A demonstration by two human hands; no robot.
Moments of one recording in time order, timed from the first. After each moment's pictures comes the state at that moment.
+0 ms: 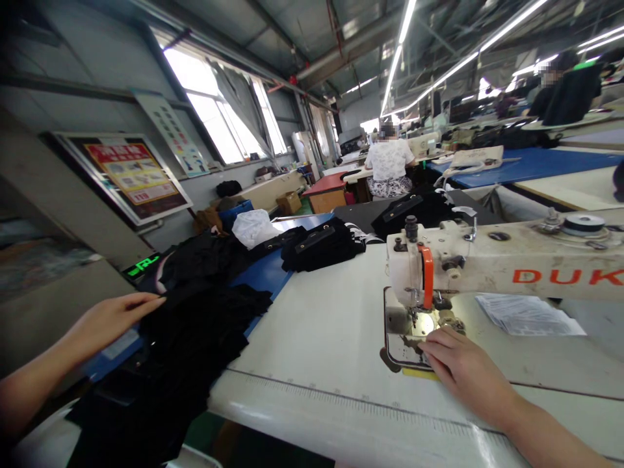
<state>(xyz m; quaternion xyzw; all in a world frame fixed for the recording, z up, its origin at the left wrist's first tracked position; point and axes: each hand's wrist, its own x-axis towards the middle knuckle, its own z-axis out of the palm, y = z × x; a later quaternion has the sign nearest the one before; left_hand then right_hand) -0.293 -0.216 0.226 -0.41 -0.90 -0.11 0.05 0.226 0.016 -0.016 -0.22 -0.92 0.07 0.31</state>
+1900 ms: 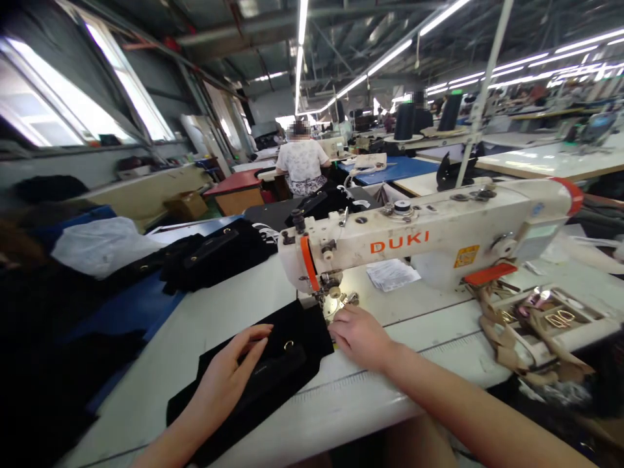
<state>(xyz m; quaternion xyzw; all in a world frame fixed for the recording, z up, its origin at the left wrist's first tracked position) -0.029 -0.080 0.054 -0.66 -0.67 -0.29 -0.20 0.224 0.005 0.006 -0.27 -0.92 0.08 0.29</state>
